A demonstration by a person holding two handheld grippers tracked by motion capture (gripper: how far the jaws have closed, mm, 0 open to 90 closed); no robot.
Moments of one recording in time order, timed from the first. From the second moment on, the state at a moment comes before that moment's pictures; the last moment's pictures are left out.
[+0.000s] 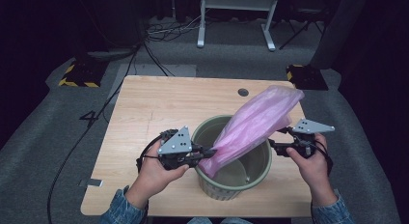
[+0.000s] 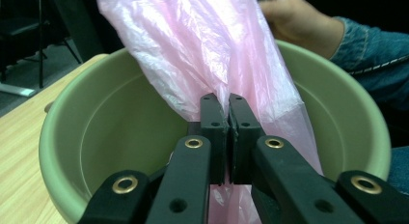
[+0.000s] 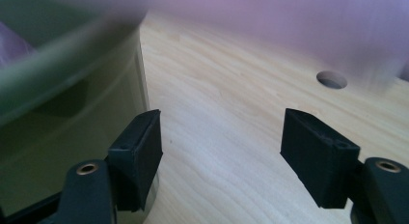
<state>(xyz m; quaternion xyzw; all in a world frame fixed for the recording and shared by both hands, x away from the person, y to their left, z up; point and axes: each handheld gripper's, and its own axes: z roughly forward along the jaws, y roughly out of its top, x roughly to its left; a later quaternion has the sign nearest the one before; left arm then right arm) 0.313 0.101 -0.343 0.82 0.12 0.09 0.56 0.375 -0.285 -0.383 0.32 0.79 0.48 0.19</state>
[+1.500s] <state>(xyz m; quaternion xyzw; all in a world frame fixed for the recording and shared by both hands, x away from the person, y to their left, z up) 0.323 0.082 -0.347 0.88 0.13 0.09 0.45 0.360 -0.260 -0.311 0.25 0.76 0.59 0.12</state>
